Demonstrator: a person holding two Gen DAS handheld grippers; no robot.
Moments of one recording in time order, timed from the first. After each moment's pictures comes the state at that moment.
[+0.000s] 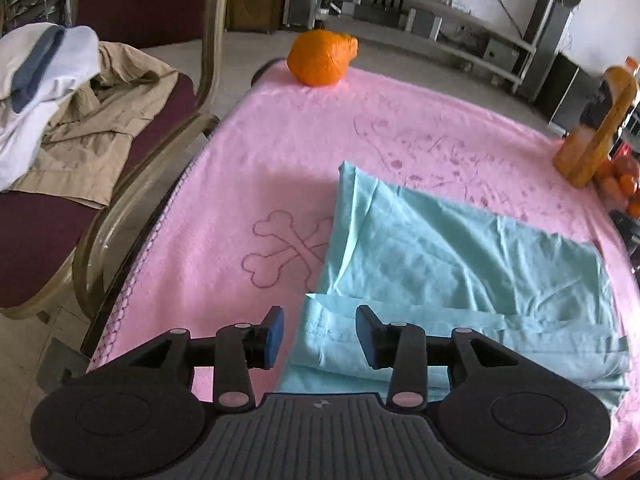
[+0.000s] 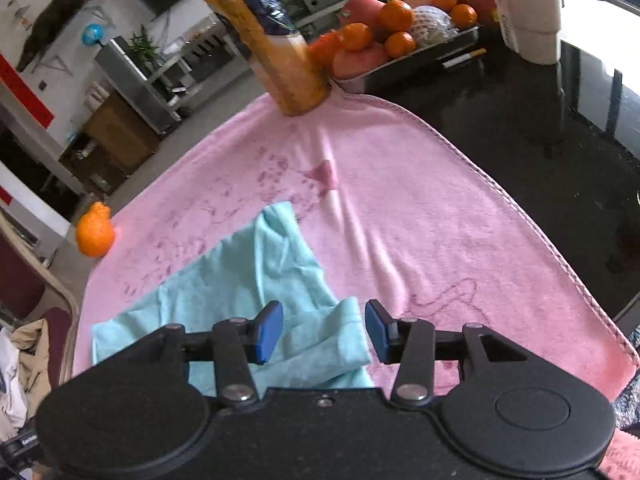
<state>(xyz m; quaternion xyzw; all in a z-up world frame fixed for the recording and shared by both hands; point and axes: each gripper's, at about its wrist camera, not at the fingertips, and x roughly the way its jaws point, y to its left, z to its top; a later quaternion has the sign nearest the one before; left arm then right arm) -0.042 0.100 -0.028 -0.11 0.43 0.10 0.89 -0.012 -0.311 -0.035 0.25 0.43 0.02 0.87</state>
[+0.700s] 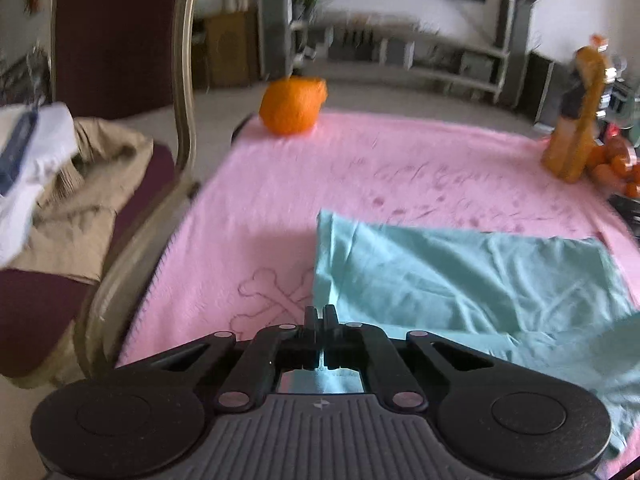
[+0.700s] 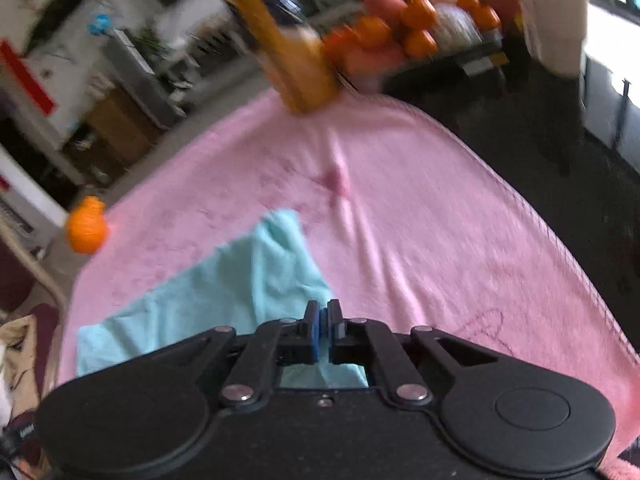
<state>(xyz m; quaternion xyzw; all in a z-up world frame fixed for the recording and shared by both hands) -0.050 0.078 -0.017 -0.03 0.36 0.09 0.93 0.001 -0.300 -0.041 0.22 0.42 0.03 0.88</state>
